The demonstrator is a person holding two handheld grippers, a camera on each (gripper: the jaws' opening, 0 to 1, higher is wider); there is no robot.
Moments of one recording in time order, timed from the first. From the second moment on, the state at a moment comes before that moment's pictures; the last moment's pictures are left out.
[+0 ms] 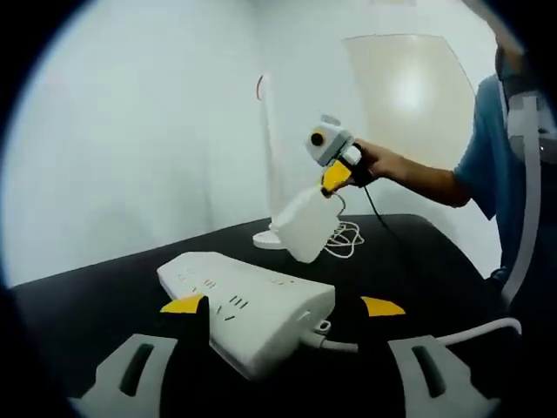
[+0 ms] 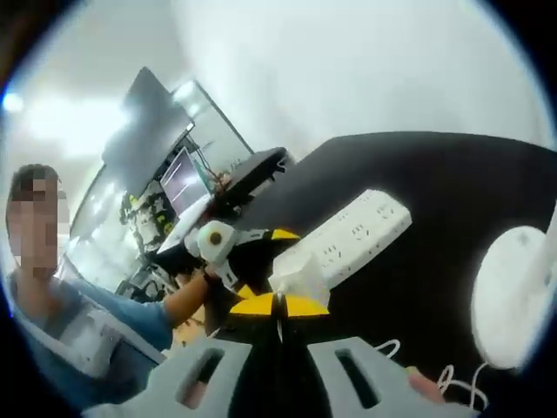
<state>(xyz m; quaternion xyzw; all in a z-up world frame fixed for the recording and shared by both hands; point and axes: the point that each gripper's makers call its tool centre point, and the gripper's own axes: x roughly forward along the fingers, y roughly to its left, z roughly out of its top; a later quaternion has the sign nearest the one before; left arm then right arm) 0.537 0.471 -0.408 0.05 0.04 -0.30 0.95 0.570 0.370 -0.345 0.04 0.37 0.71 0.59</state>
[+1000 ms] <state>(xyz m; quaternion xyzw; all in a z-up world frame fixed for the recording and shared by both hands) 0.537 0.480 -0.404 0.04 0.03 -0.29 0.96 0.647 0.365 -0.389 -0.18 0.28 0.65 0.68</state>
